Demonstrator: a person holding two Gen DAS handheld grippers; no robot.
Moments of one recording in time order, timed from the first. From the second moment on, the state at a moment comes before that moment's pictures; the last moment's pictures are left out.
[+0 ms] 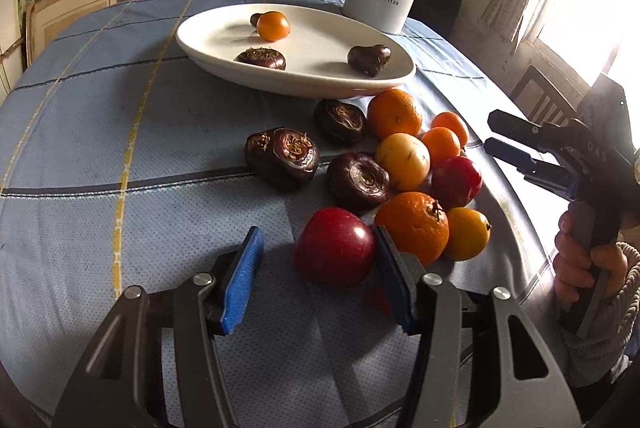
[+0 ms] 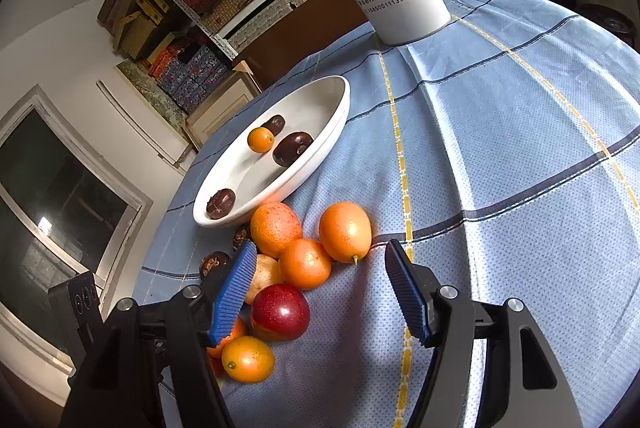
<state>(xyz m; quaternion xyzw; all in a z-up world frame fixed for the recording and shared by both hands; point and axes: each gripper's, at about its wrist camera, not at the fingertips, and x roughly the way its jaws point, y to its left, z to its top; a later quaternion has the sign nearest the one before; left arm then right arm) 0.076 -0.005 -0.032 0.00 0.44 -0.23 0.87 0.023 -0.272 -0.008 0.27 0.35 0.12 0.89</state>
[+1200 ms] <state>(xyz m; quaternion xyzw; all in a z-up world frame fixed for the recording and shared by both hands) 0.086 0.028 -0.031 -0.04 0.43 -0.15 0.89 0.066 -0.269 -0.027 0.29 0.39 0.11 0.87</state>
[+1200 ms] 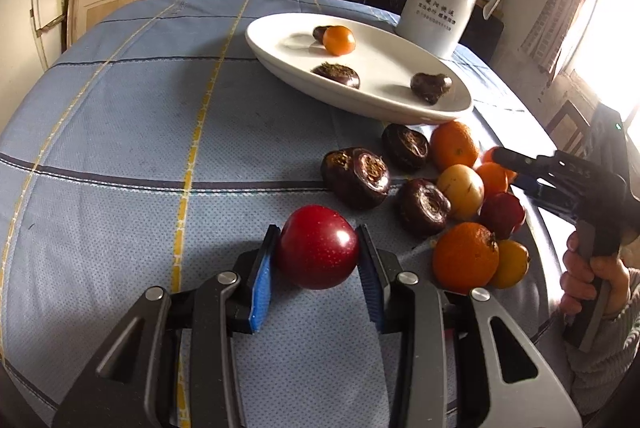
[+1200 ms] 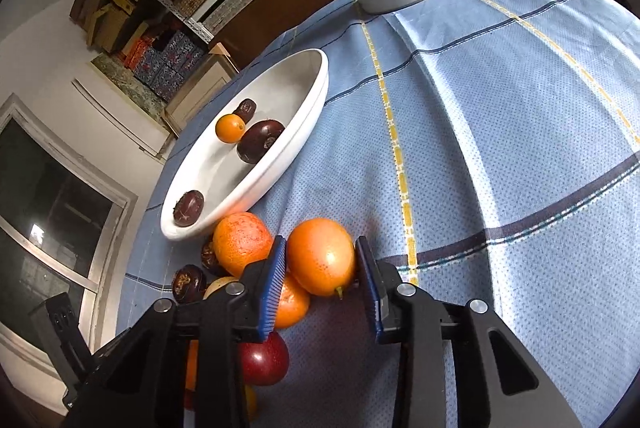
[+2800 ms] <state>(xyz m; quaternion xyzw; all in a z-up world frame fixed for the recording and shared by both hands) 0.101 0.001 -0.007 0.01 0.37 -0.13 0.92 0.038 -0.276 0.002 0.31 0.33 0.12 0.89</state>
